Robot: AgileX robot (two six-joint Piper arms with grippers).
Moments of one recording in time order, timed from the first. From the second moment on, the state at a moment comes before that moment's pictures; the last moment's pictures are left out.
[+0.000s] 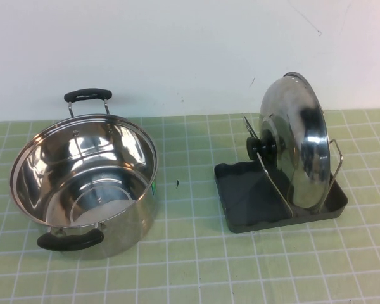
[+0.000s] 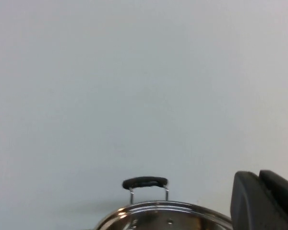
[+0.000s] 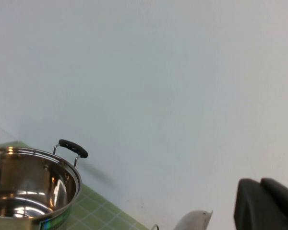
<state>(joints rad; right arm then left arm) -0.03 0.53 -0.64 1.38 0.65 -1.57 -0.24 0.10 -0.22 1.60 -0.02 -1.74</state>
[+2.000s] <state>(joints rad) -0.01 -0.01 0.03 -0.10 0.40 0.03 -0.24 0.00 -0.07 1.59 0.09 -1.74</state>
